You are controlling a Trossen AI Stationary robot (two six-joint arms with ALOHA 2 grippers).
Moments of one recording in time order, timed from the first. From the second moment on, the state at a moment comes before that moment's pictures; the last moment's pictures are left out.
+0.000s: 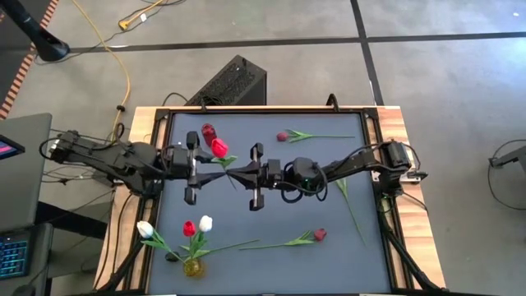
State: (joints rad) left arm -0.28 0.92 0.98 -0.07 -0.35 0.02; right arm 0.14 1.90 1.27 1.17 0.11 -0.05
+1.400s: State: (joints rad) left arm -0.25 0.94 0.98 0.00 -0.27 0.00; right arm 0.14 1.90 1.27 1.16 0.08 -0.04
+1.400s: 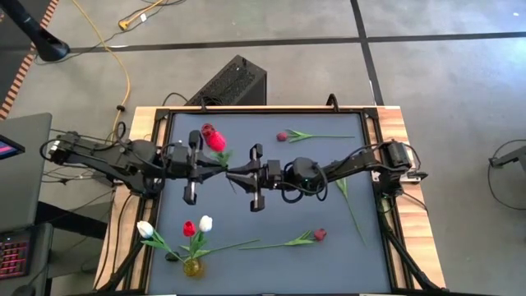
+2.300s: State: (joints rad) left arm -0.37 0.68 1.17 -0.36 -0.19 -0.10; right arm 0.47 1.72 1.39 -0.18 0.05 0.46
